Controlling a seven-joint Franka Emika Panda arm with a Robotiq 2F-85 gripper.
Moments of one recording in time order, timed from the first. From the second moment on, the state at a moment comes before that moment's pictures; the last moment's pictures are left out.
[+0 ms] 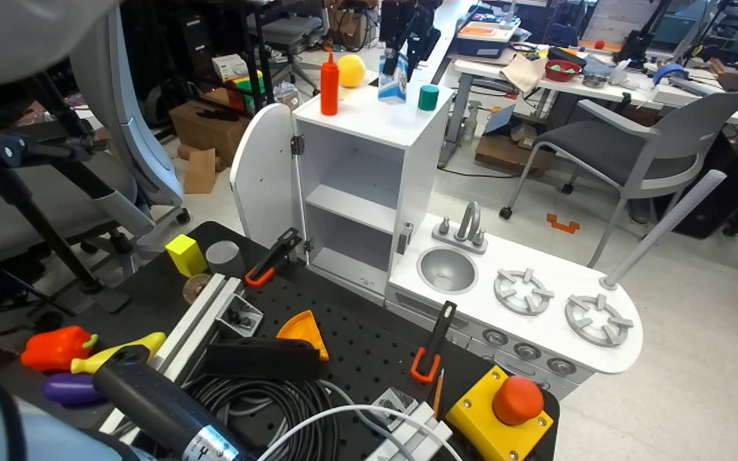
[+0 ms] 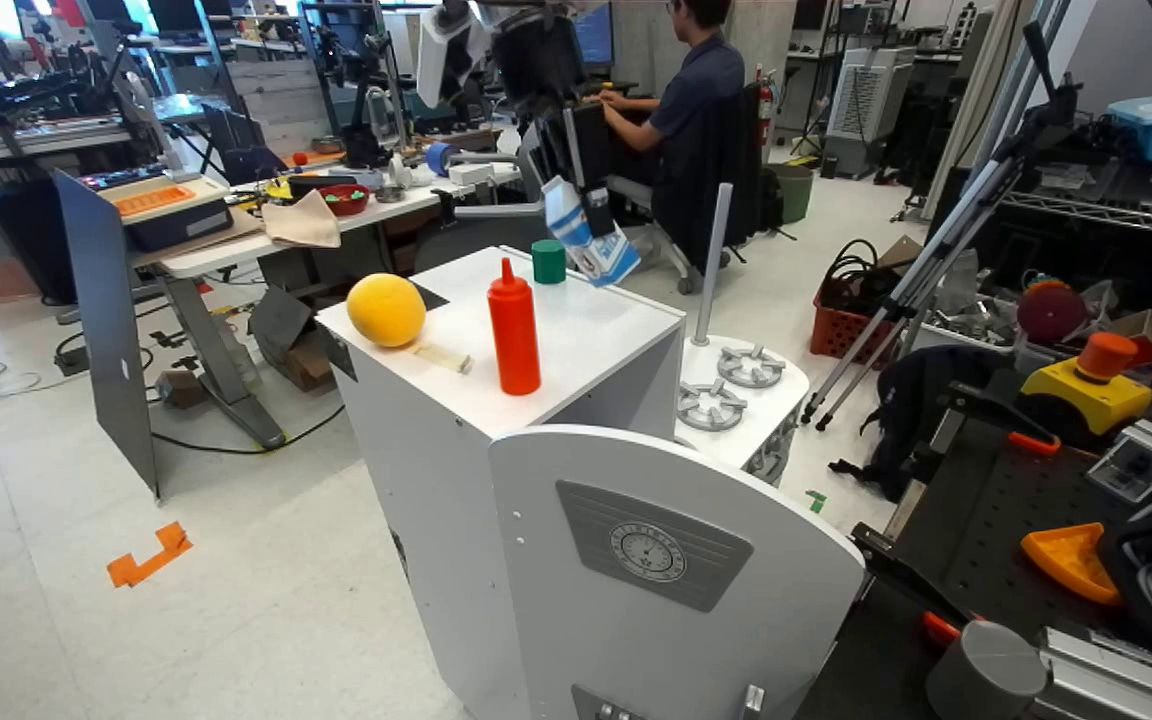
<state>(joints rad) 0.17 1.18 -0.01 -0.46 0.08 1.16 2.09</state>
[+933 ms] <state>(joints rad) 0.16 1.19 0.00 -0.45 0.12 1.13 2.28</state>
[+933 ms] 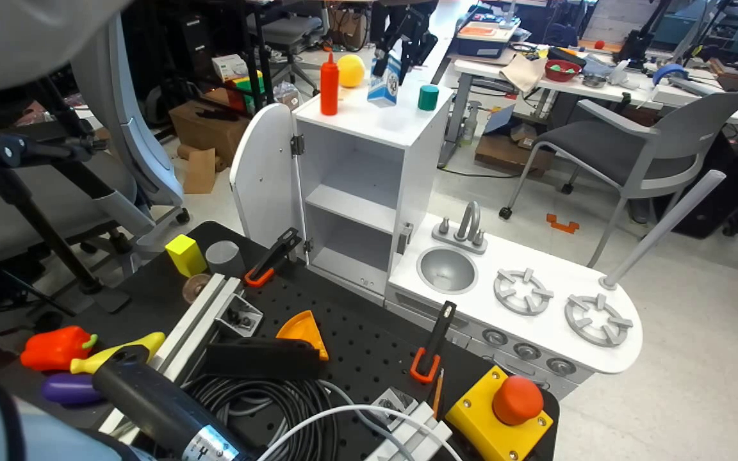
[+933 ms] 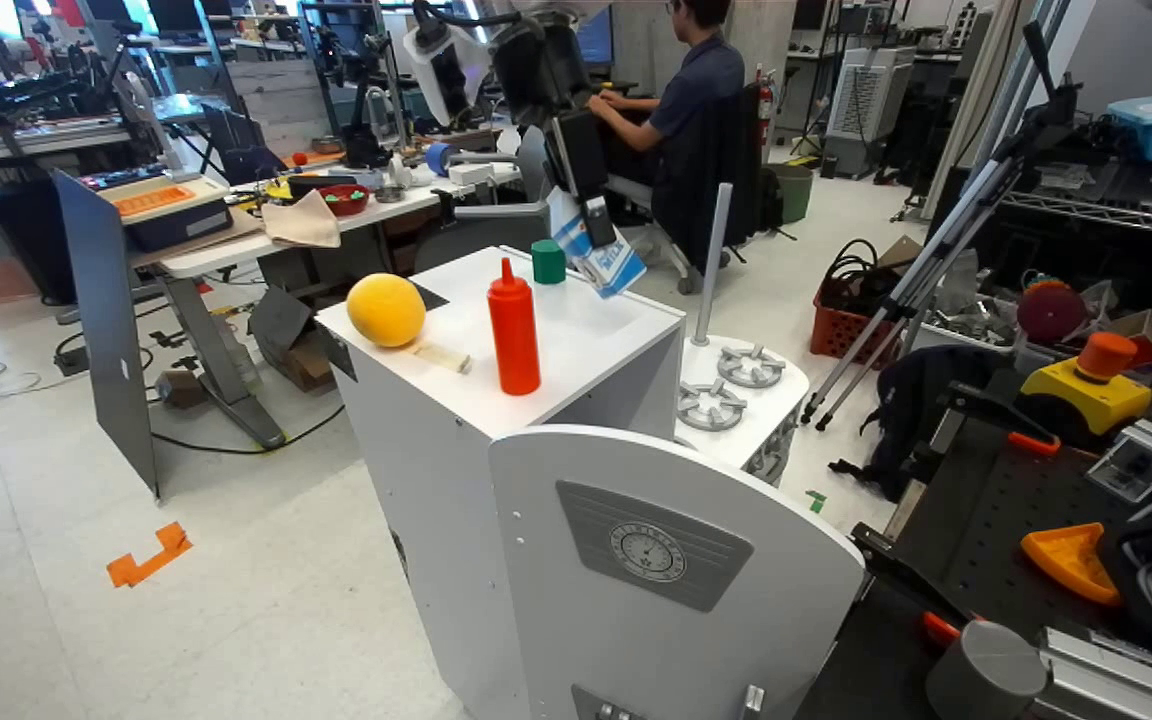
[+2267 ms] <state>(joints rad) 0.16 1.20 0.01 -0.45 0.12 1.34 2.26</state>
